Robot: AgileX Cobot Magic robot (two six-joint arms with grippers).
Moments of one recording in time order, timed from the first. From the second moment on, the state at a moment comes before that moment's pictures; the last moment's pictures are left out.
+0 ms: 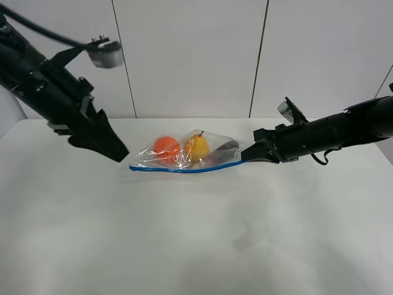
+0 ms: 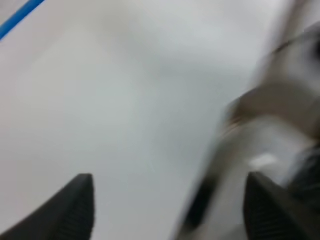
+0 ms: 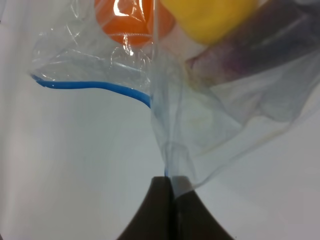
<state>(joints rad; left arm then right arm) -0.24 1.49 -1.28 -0.43 1.16 0.72 0.03 1.88 -1.01 1.29 0.82 -1.13</state>
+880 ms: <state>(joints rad) -0.24 1.44 -1.27 0.11 0.87 0.09 0.03 1.88 -1.01 1.21 0.83 -1.12</state>
